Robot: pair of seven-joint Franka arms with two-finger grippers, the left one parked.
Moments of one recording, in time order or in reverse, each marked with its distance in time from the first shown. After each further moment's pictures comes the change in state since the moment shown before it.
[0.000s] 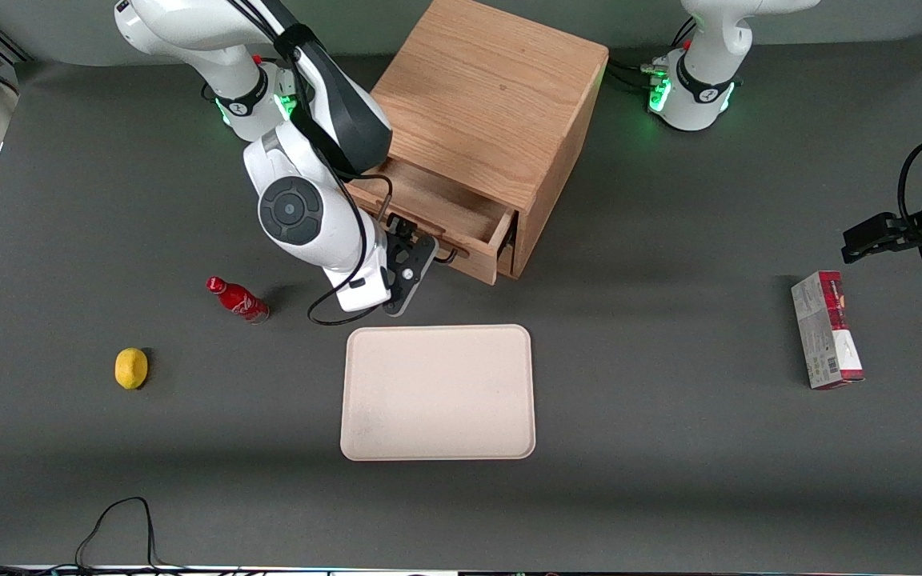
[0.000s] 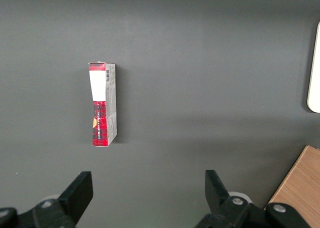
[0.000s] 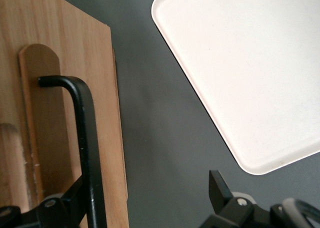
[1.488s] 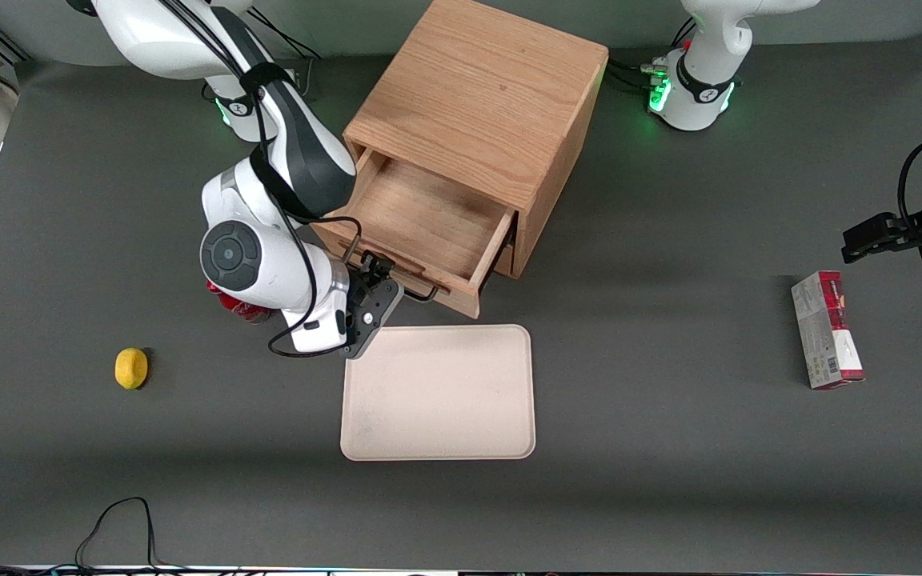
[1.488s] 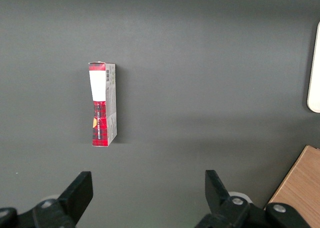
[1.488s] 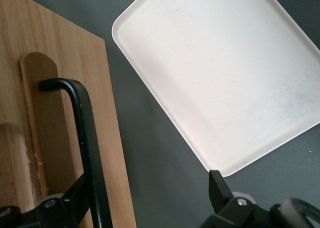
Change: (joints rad) arm -0.107 0.065 -0.002 0.095 0.036 0.017 -0.013
